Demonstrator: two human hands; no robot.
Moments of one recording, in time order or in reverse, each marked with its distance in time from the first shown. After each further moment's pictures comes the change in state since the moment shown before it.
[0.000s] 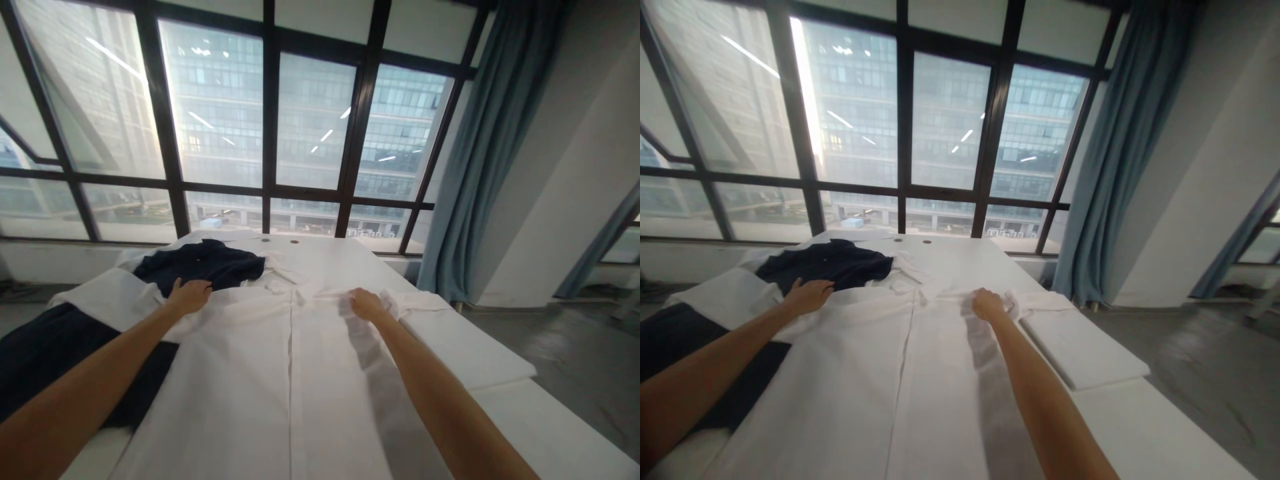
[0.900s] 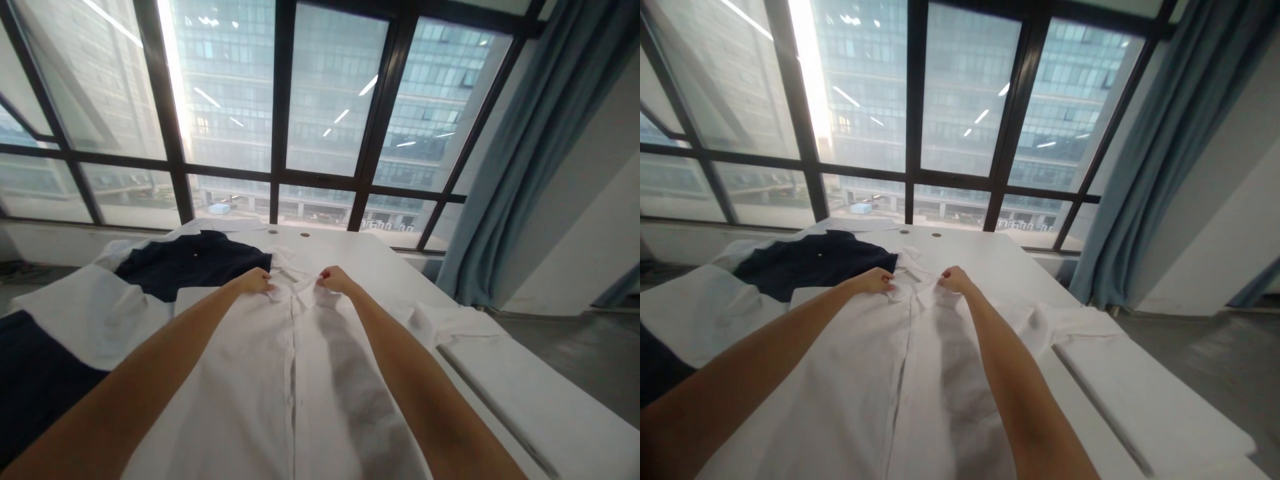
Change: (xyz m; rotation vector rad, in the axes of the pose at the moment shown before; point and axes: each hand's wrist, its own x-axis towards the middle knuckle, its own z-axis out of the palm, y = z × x) left_hand 0.126 0.117 0.017 -0.447 -0.160 0.289; right_hand 0.148 -0.102 -0.017 0.525 -0.026 -0.111
